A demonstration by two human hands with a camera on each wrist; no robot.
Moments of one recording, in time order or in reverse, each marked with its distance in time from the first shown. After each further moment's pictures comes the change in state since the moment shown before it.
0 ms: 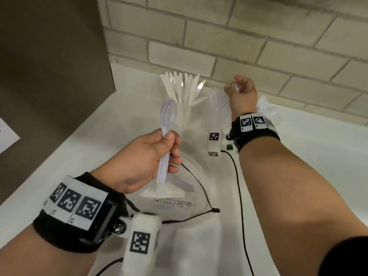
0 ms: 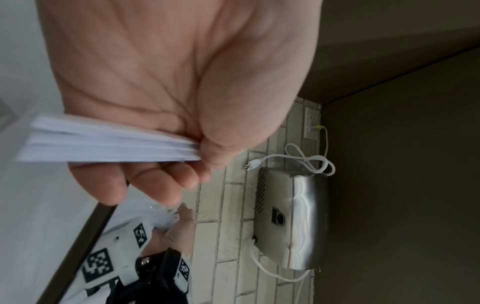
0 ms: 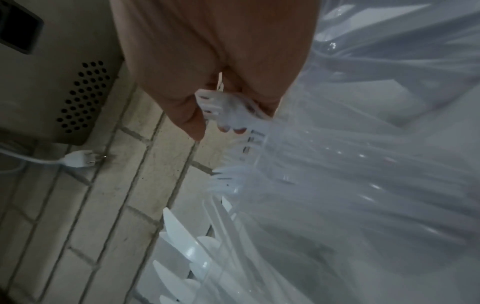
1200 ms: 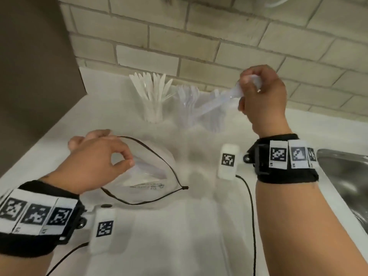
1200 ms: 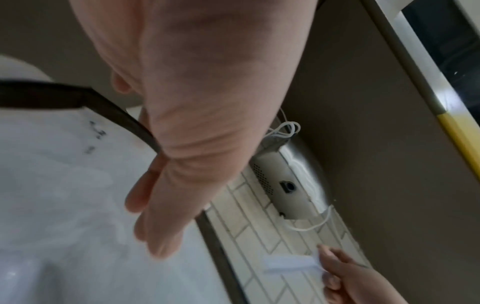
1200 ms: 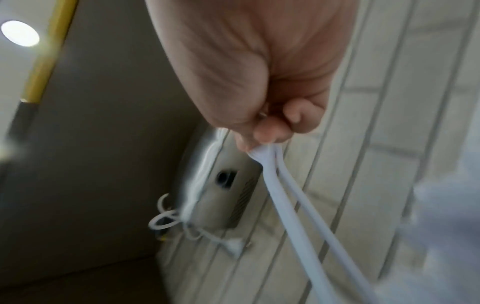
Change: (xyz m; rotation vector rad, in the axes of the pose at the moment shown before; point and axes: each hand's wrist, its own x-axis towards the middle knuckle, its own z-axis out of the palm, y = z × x) left_hand -0.029 -0.012 -0.032 1.458 0.259 0.242; right_hand -0.100 -0.110 -0.123 -0.309 0.024 -0.282
